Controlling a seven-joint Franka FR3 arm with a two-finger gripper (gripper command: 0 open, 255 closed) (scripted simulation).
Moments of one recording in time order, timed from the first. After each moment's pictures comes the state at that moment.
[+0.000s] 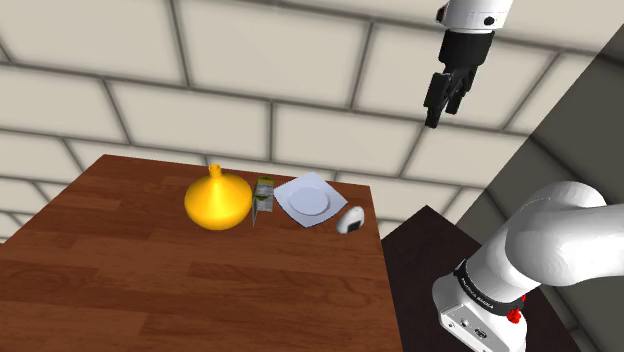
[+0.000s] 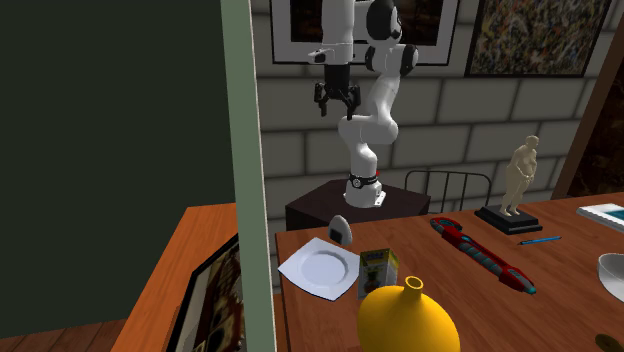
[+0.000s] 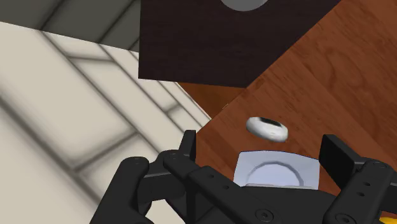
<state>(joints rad) 0.00 -0.80 0.07 -2.38 -0.01 1.44 -0.02</state>
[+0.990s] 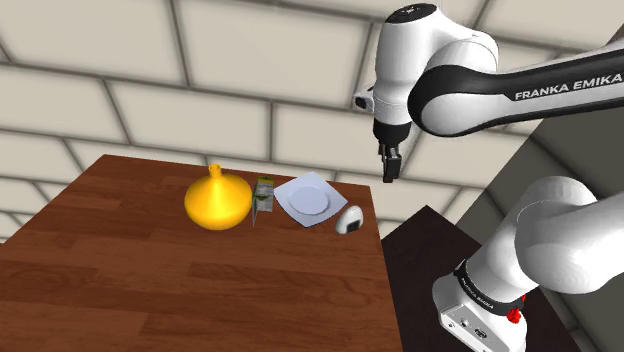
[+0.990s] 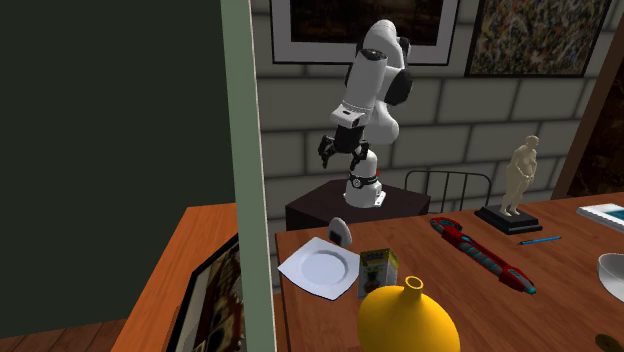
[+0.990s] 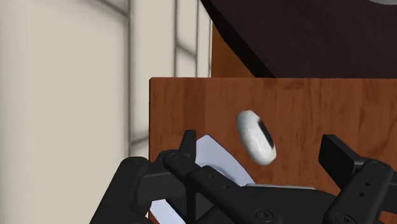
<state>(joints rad) 0.21 -0.61 0.14 -2.66 -0.19 1.93 -0.44</state>
